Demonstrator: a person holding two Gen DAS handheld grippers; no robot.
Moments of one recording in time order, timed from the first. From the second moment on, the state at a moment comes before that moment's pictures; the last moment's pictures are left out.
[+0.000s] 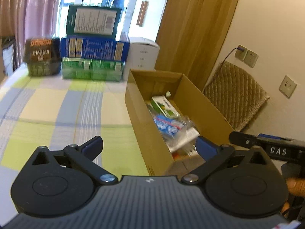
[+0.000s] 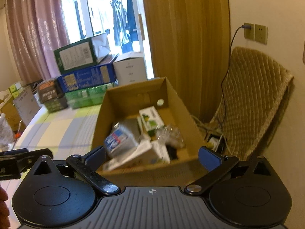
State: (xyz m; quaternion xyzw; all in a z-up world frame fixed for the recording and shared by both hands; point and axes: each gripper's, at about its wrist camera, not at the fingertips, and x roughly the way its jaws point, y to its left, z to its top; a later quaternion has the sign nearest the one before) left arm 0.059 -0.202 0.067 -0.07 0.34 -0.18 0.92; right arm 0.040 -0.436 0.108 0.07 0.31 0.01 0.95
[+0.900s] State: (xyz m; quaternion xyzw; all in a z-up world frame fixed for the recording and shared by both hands) left arm -0.019 -0.185 0.066 -0.03 0.41 -0.14 0.90; right arm -0.044 -0.386 0.108 0.04 0.36 -0.01 0.93
